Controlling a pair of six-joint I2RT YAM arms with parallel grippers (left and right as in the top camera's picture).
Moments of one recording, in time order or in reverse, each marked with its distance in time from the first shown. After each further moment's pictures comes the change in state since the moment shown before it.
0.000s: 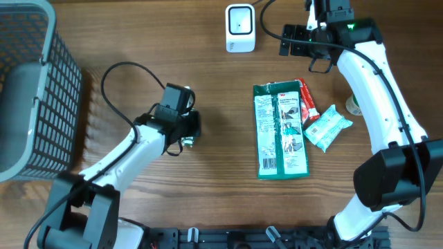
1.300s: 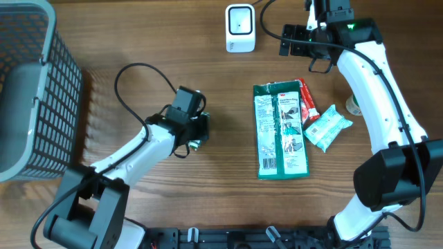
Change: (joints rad) left arm -0.067 0.050 0.010 0.003 0.000 -0.009; right arm 0.000 0.000 0.000 0.000 0.000 0.000
